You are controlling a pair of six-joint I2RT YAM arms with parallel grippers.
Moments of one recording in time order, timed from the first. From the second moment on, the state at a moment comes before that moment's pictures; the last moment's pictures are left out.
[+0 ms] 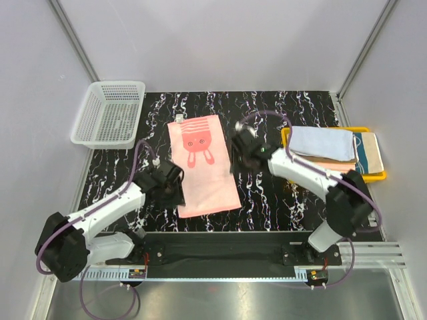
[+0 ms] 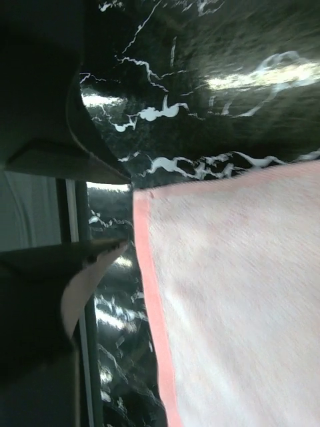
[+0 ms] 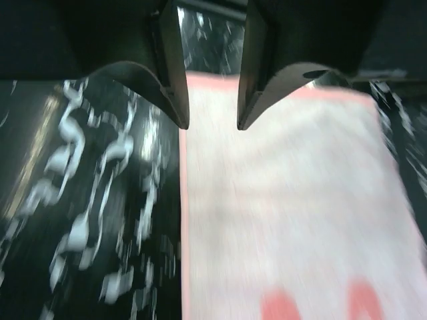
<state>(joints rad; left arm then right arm) -0.66 1.13 0.65 -0.74 -0.05 -0.85 0.79 1.54 1.09 -0.57 0.12 0.65</state>
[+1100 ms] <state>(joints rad) -0.16 2.43 2.13 -0.70 -0.31 -0.43 0.45 2.76 2.61 -0.46 -0.04 0.16</state>
